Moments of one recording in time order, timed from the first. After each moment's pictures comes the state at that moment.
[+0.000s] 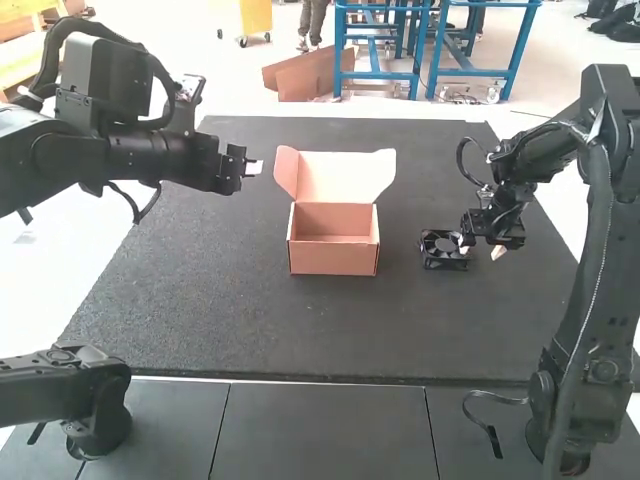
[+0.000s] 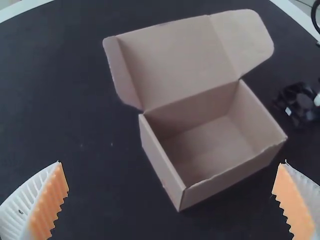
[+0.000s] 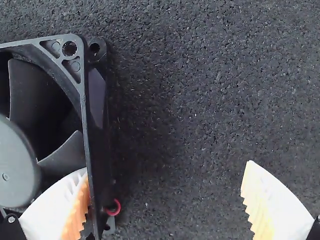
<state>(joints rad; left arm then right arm) -0.45 0.82 0.87 -0.52 0.00 -0.04 0.00 2.00 1.24 -0.64 -0.06 -0.08</state>
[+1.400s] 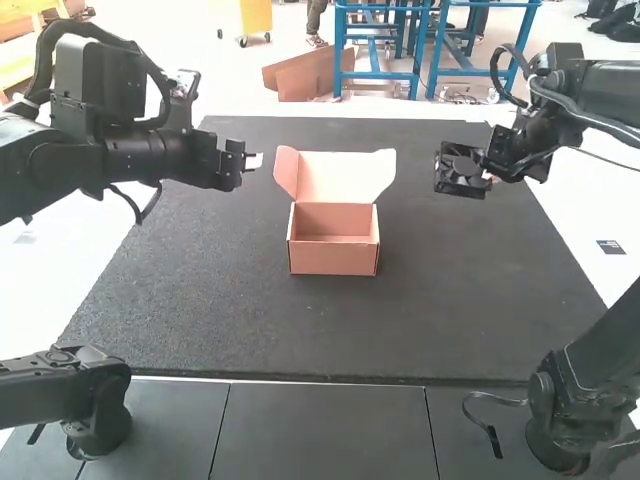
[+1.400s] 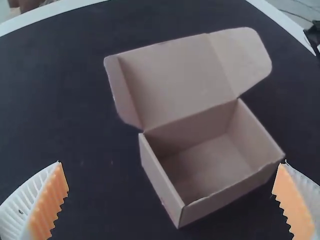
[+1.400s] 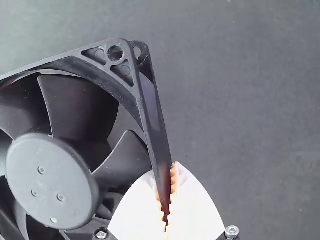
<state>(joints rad) -0.44 0.79 0.83 -0.44 0.00 -0.05 0.04 1.46 1.22 -0.74 -0.15 0.30</state>
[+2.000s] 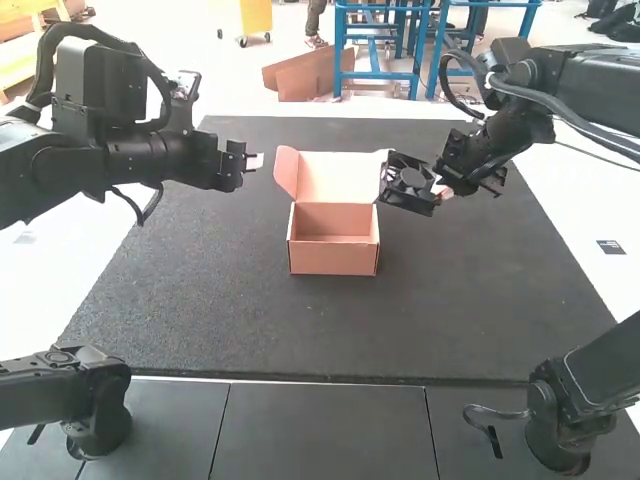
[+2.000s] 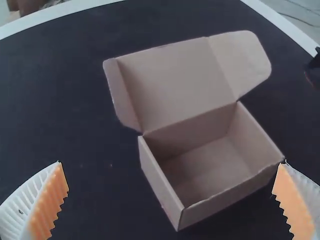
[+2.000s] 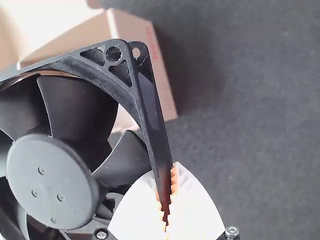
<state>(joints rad) -0.45 0.79 0.82 -0.42 0.00 -0.05 0.33 1.36 1.22 -0.93 -0.22 0.60</state>
